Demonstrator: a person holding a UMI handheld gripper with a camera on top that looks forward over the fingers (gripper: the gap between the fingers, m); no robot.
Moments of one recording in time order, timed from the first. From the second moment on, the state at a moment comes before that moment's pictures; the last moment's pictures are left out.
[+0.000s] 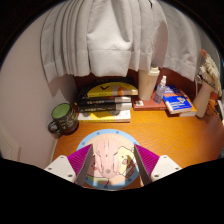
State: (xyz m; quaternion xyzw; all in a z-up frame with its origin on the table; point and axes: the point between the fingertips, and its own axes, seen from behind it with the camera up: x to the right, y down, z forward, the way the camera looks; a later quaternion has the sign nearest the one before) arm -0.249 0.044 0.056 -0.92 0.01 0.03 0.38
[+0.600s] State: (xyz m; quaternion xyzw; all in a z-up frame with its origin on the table) arm -0.074 -0.170 0.232 -0.87 -0.01 0.02 0.49
